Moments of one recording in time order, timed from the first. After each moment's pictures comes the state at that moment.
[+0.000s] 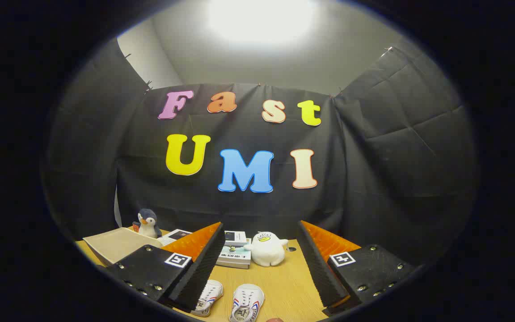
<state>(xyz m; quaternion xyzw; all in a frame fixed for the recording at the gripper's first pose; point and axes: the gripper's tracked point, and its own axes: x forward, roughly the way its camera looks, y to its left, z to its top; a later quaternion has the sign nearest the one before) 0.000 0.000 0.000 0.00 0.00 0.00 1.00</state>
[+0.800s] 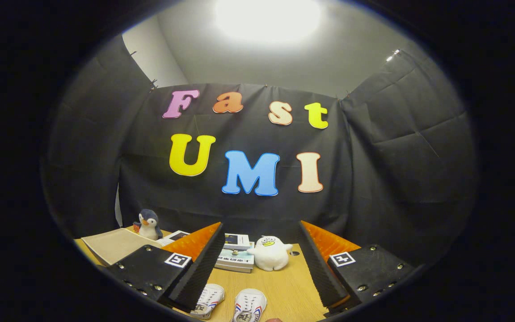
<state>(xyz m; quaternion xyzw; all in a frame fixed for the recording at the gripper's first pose) 0.019 0.019 0.003 -0.01 0.00 0.02 1.00</state>
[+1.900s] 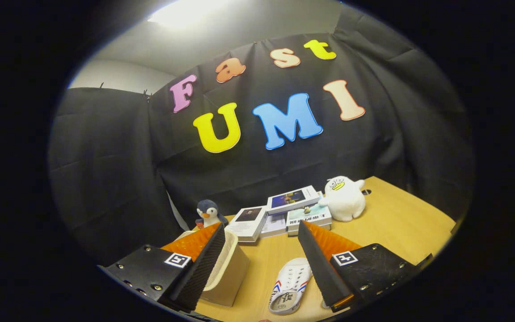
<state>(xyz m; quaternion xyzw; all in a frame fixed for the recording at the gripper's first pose) 0.028 0.142 -0.085 0.20 0.17 0.16 0.95</state>
